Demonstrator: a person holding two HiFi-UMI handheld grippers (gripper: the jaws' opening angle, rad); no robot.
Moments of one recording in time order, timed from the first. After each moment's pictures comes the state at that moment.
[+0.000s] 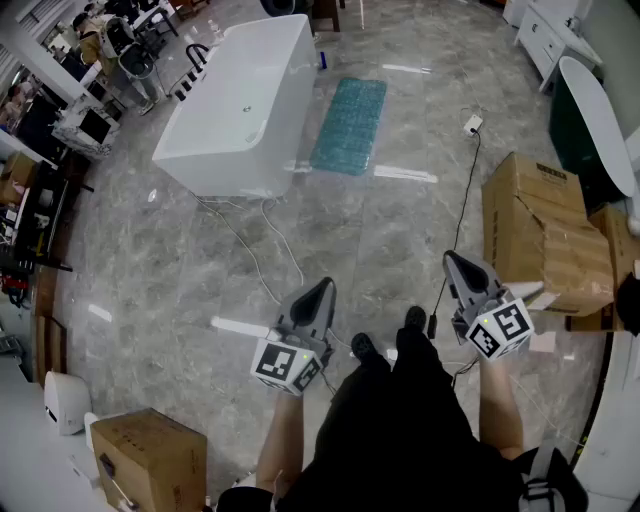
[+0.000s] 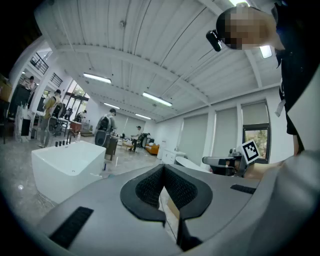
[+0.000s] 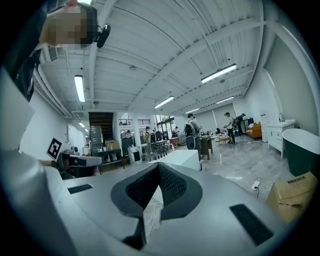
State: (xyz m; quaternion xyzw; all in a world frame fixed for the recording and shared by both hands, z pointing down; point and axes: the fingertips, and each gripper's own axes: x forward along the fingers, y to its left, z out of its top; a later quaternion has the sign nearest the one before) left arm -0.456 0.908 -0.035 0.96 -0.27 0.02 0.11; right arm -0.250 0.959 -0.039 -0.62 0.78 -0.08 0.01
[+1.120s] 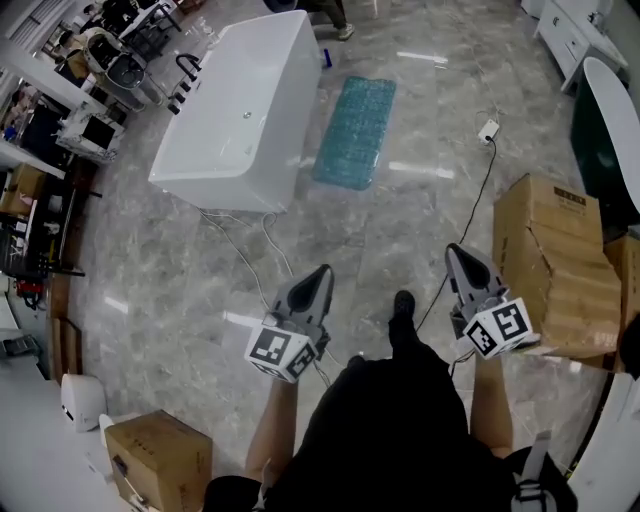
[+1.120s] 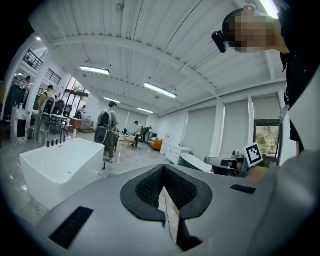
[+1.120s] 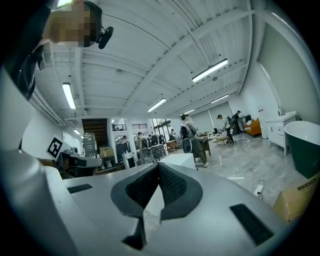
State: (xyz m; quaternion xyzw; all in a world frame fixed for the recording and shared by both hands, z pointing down) left arm -0.281 0.736 -0.034 0.95 -0.27 0.05 0.11; right arm -0.075 0.794 -0.028 -0.62 0.78 -0.09 0.04
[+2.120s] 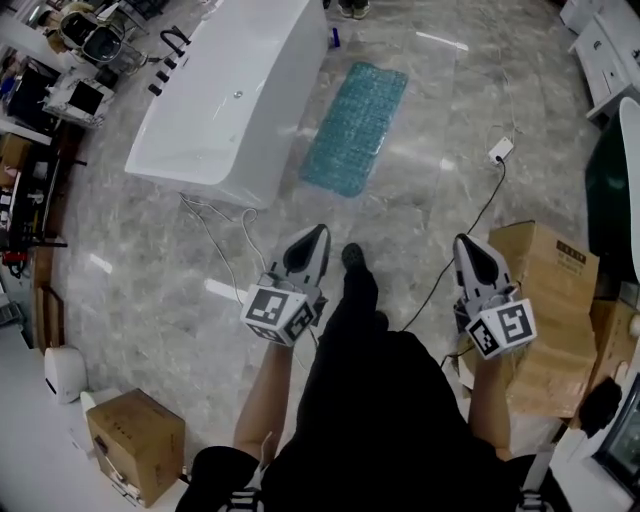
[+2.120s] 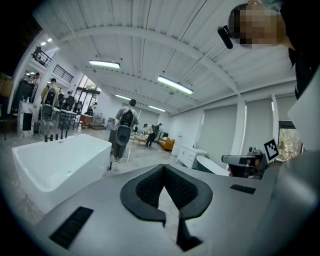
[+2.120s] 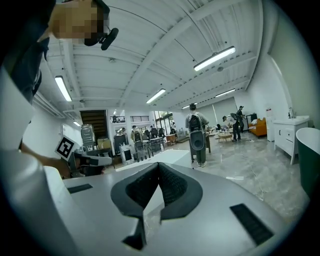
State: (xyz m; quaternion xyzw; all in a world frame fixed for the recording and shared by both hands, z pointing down) left arm -0.131 0.476 0.006 0.93 -0.33 0.06 0.14; right arm 0.077 0.562 -0.015 -0.60 0.79 -0.10 -0.01
